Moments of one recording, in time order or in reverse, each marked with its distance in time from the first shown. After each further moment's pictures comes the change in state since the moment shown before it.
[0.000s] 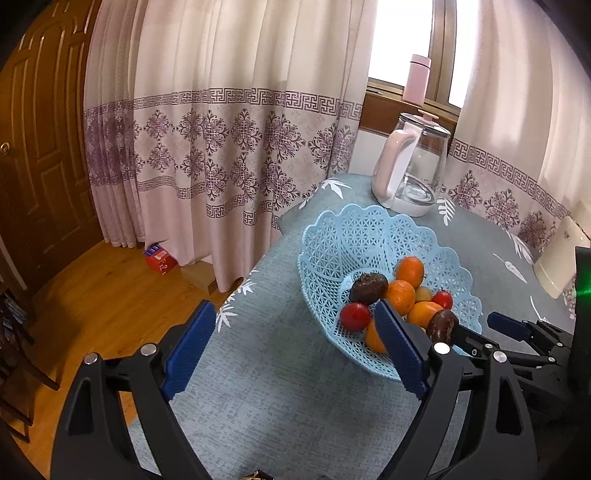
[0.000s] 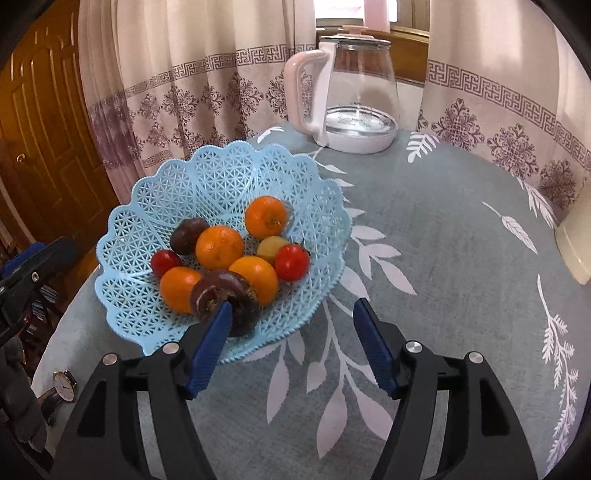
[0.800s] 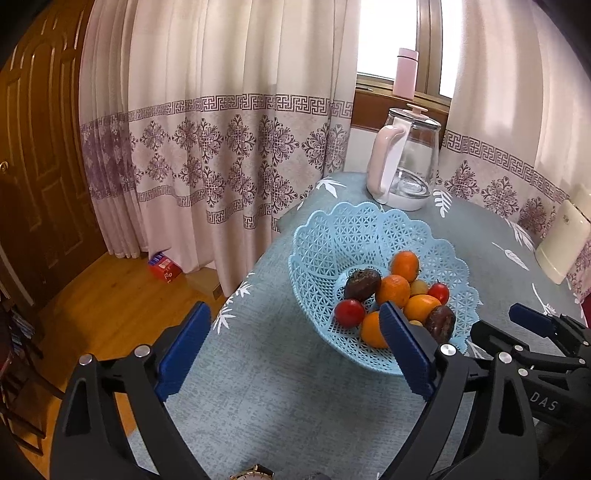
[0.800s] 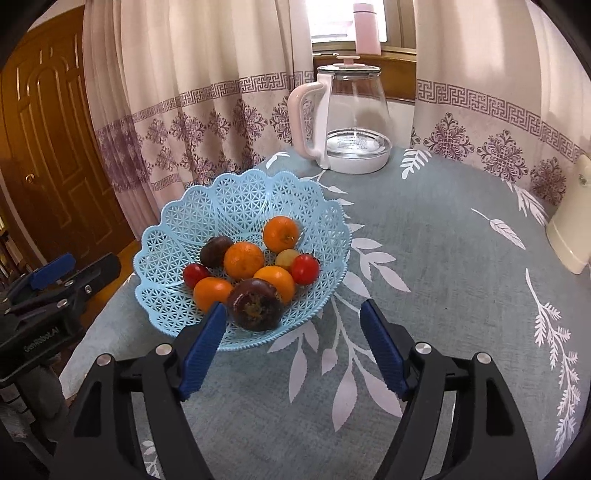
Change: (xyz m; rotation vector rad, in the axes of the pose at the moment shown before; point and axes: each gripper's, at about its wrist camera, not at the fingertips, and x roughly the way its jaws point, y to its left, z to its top) left arm -0.010 -0.012 0.001 0.059 -0.014 0.021; right arm -0.041 0.005 -0.009 0.038 -0.090 0.030
